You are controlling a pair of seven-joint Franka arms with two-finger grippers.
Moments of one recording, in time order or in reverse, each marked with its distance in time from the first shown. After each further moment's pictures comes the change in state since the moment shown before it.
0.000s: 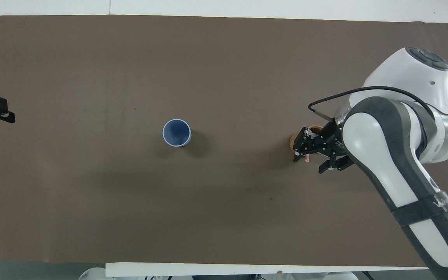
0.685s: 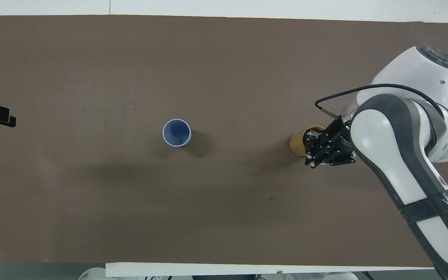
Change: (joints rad) left arm 0.008 -0.041 -0.007 -0.116 0.000 0.140 0.144; right arm -0.022 -0.002 0.001 0.000 0.009 0.003 -0.003
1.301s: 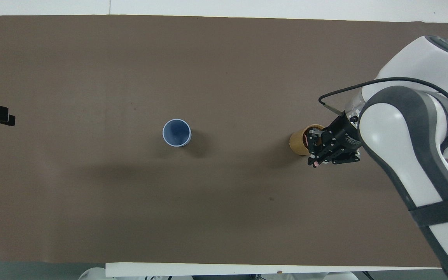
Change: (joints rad) left arm -0.001 -0.006 -0.006 0.000 0.000 0.003 0.007; right arm 0.000 0.002 0.000 0.134 0.002 -0.134 0.035
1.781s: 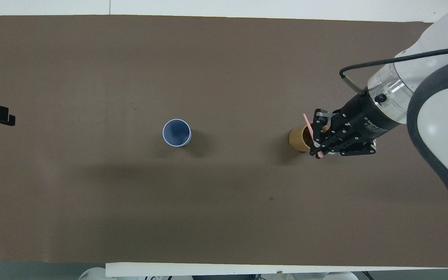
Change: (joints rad) left arm 0.002 0.000 0.000 0.000 0.000 0.000 0.000; right arm 0.071 0.025 0.005 0.300 0.114 -0.124 0.270
